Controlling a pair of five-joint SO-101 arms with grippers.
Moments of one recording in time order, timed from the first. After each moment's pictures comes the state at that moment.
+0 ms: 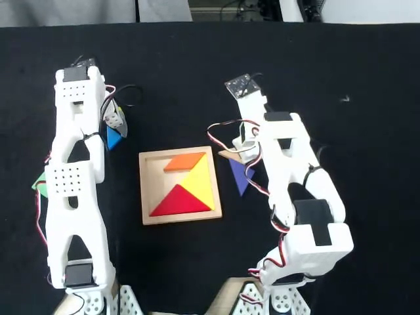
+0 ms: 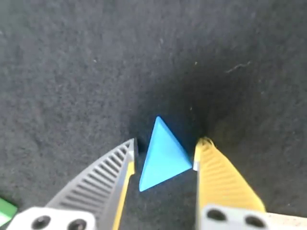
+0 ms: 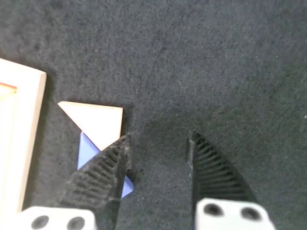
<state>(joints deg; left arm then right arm) -11.1 65.0 -62.1 98.9 12.8 -3.2 8.6 24.7 51.6 22.1</state>
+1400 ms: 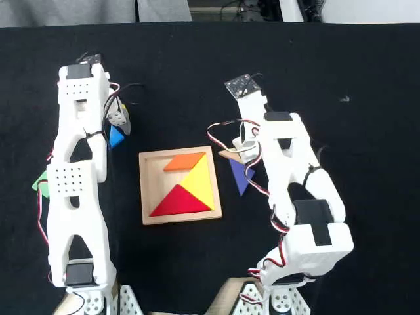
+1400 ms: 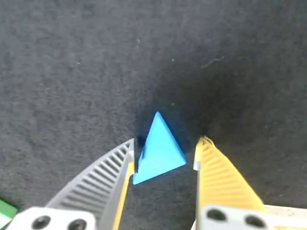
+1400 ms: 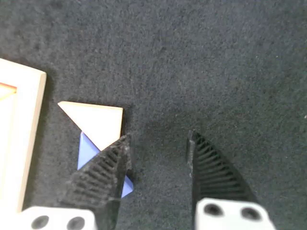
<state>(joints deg) -9.9 62.4 -61.8 99.1 11.0 -3.2 8.6 24.7 51.6 22.1</state>
